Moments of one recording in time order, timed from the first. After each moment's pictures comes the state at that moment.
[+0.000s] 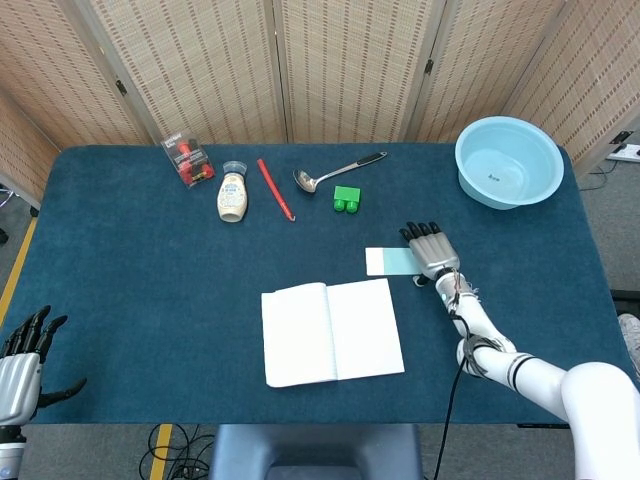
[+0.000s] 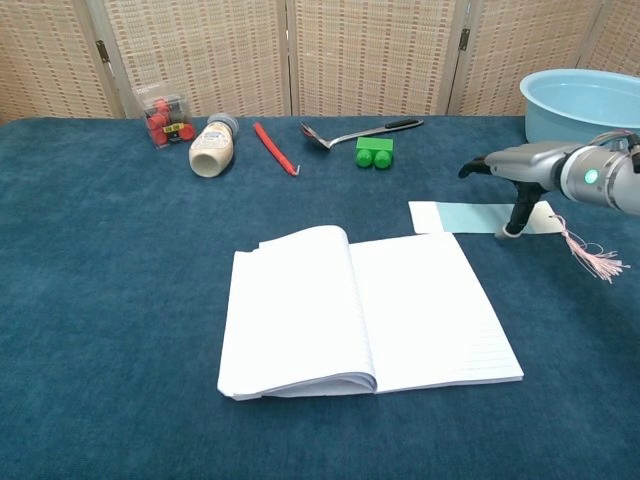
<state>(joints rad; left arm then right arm) -0.04 -1.17 -0.04 -1.63 1.44 1.50 0.07 0.89 -1.61 0.15 -1.00 -0.82 0.61 -0.45</state>
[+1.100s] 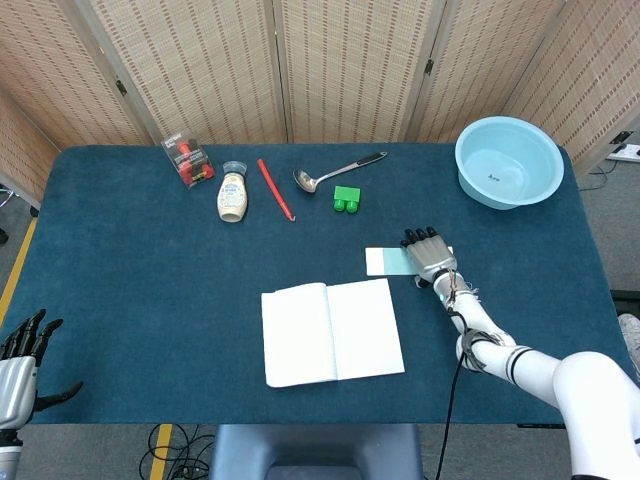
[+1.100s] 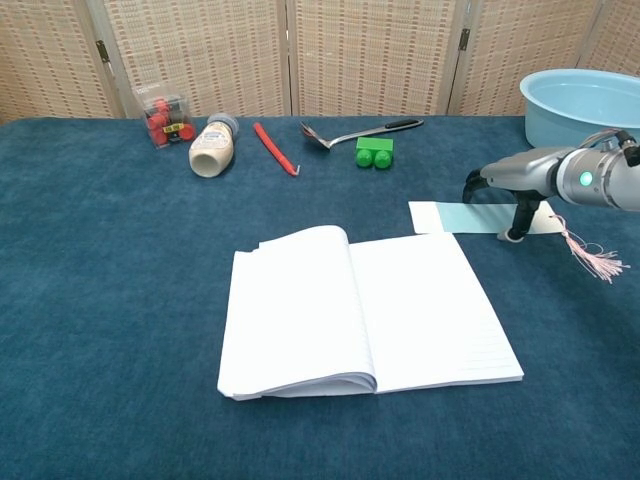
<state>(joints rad) -0.03 -1.17 -0.03 -1.63 1.43 1.50 0.06 0.97 -1.59 0.04 -1.00 -0.71 0.56 -0.52</state>
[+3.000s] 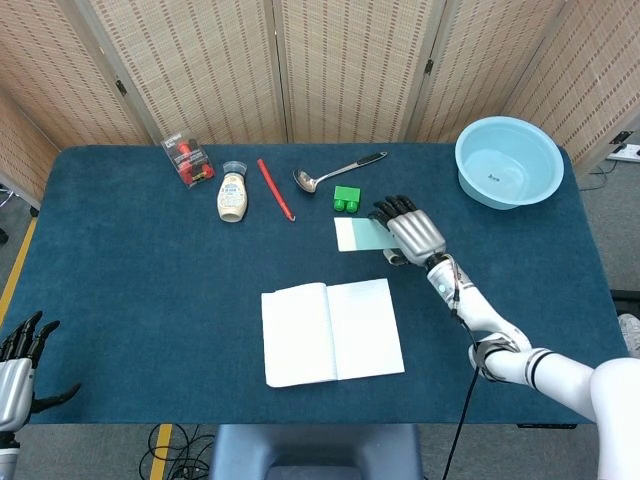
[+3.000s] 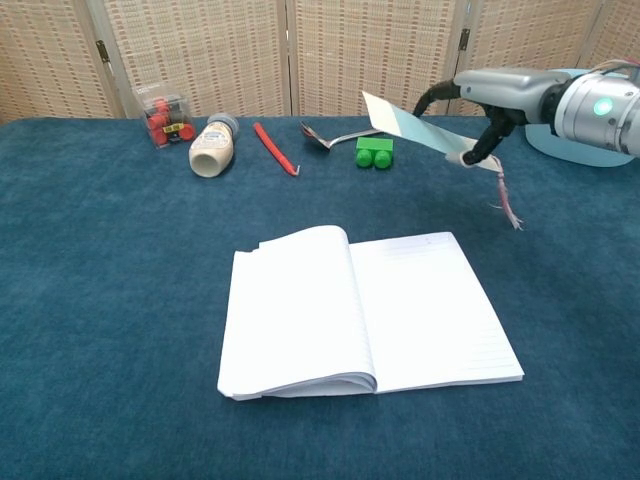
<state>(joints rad) -0.01 -1.17 -0.03 -1.63 1.43 1.50 0.05 0.90 -1.50 0.17 -1.11 -1.26 0.80 0.07</state>
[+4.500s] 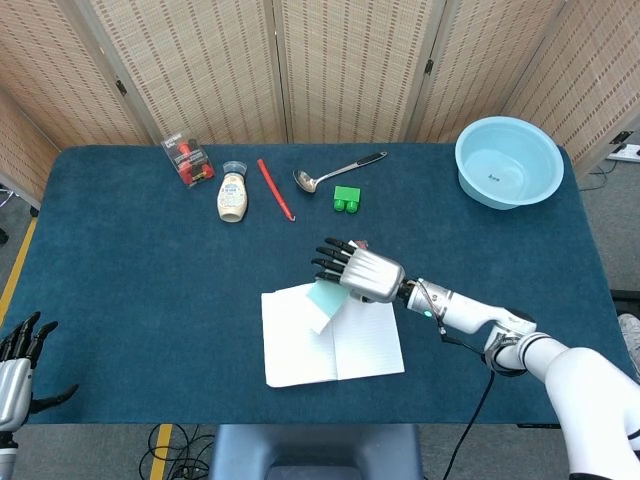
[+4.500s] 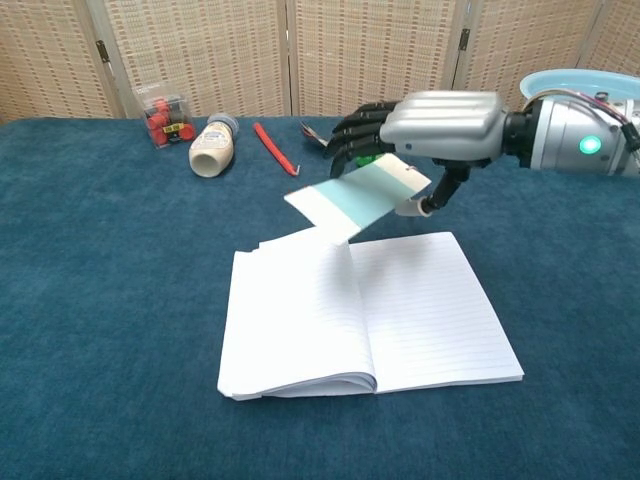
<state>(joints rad) -0.02 -1.16 -0.03 -1.64 1.42 1.49 0.07 1.01 -1.58 -0.11 -0.80 -1.91 1.15 0.39</state>
